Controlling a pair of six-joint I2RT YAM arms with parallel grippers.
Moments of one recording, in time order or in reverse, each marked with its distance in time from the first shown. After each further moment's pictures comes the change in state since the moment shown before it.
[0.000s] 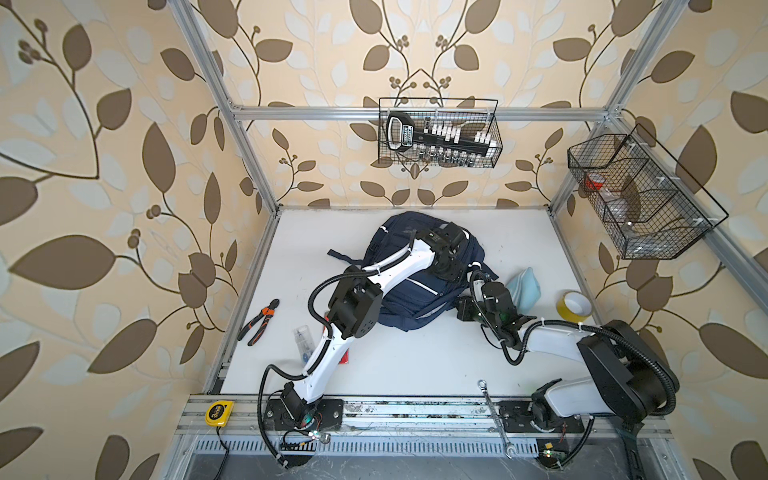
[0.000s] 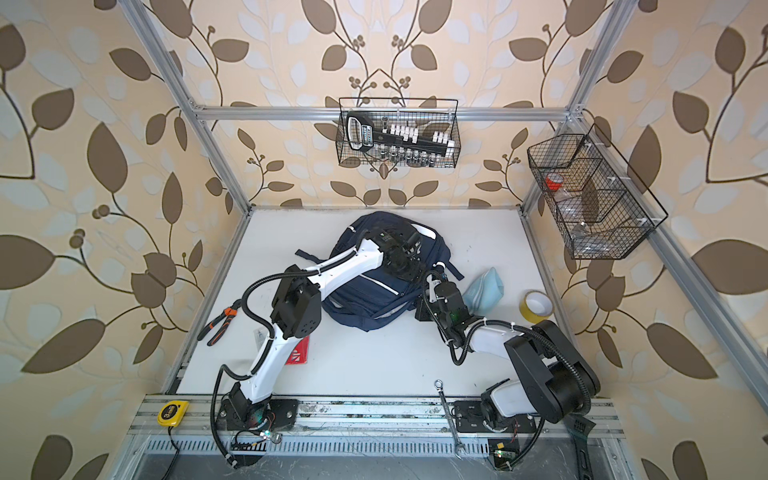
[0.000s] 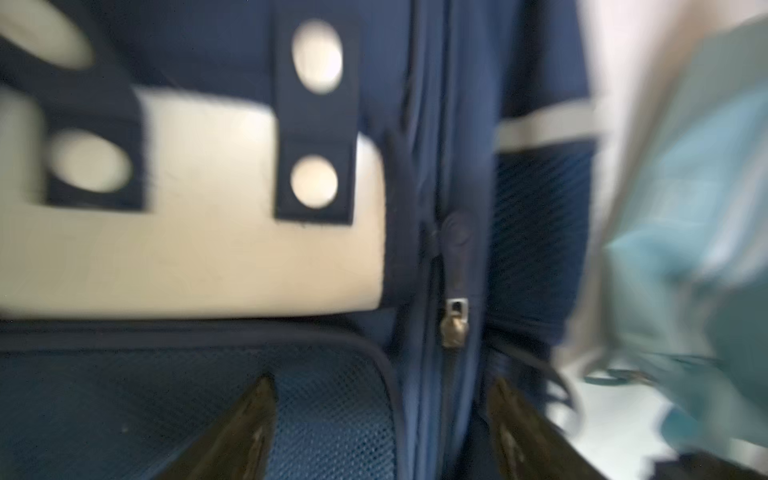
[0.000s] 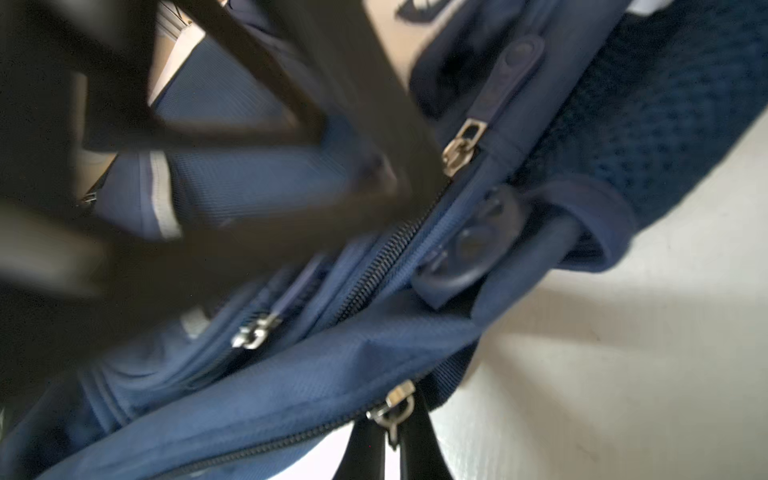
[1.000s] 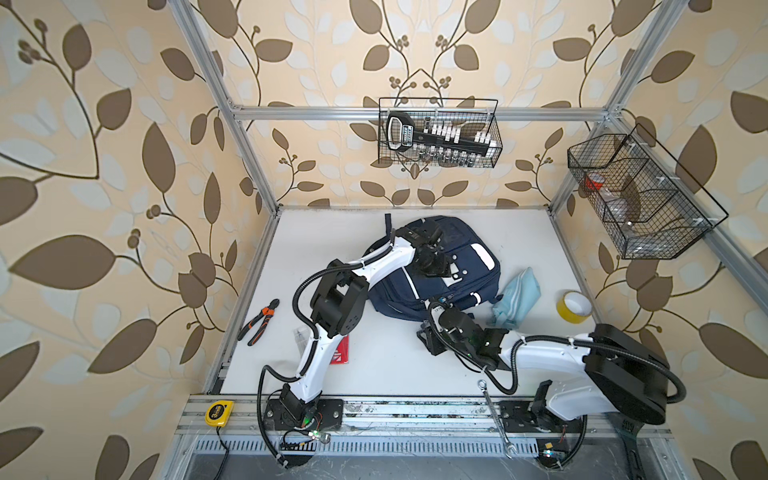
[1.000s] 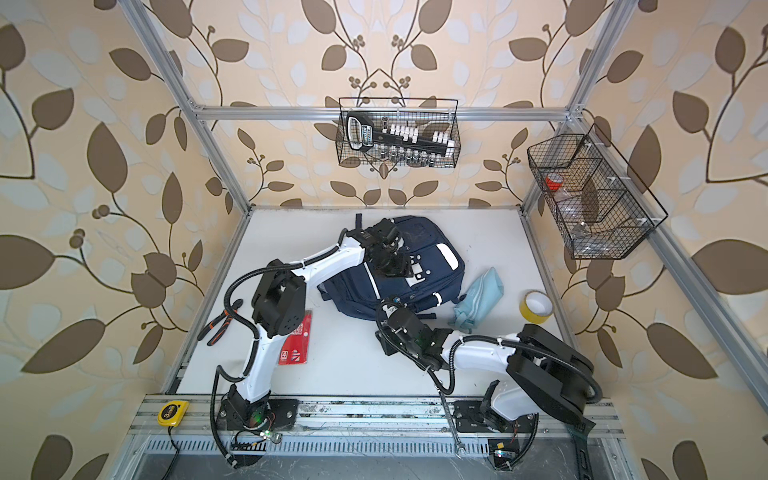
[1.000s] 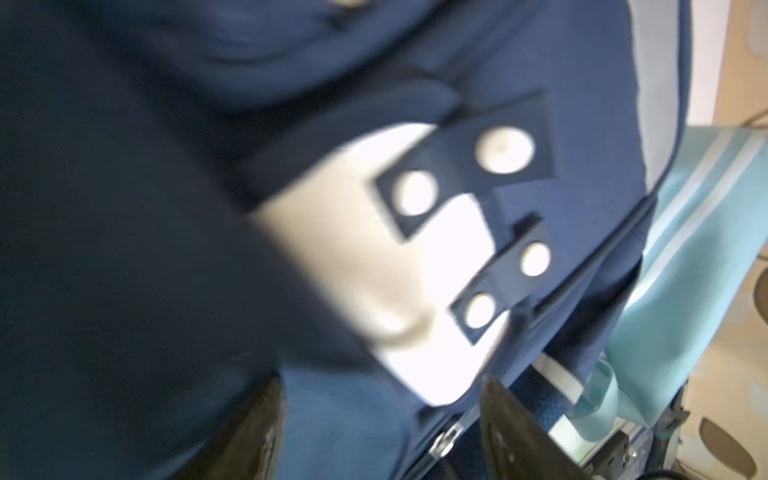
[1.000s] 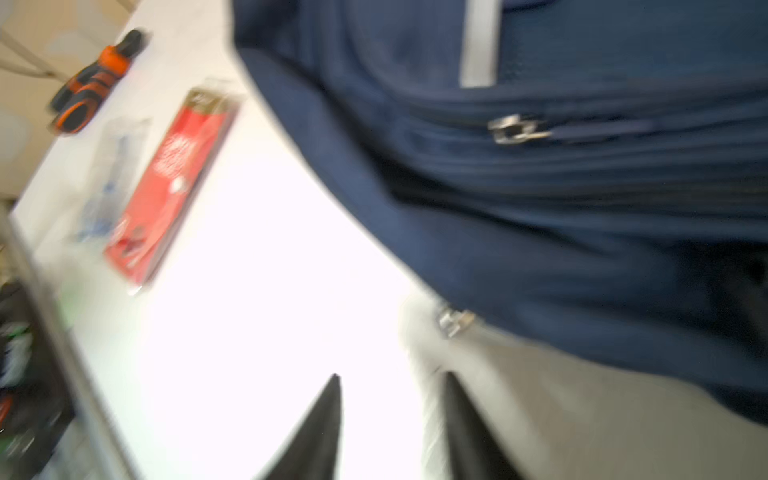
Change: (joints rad) left arm 0.131 -0.223 -0.317 0.197 0.183 -0.226; right arm 0.507 -0.066 0.102 -0.279 0.196 0.053
